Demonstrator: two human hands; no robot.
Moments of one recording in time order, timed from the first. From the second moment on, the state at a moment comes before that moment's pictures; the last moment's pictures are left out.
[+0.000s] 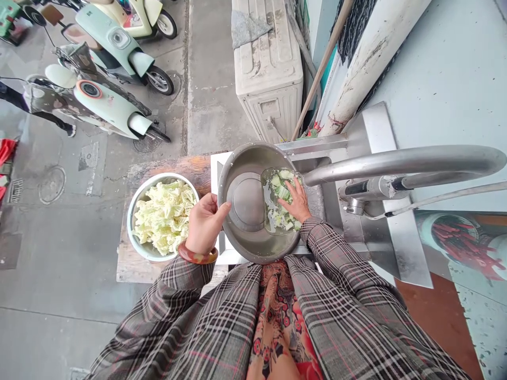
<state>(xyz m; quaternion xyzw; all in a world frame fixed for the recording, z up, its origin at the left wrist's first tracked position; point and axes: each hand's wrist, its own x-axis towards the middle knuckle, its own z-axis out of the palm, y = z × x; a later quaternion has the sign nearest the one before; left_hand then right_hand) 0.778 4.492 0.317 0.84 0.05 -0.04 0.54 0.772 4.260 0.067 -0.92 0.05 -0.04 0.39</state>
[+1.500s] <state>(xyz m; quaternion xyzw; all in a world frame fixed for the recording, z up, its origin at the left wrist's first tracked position) 0.766 4.442 0.370 0.79 -0.02 -0.18 0.58 0.774 4.267 0.070 -0.90 0.04 -0.05 0.44</state>
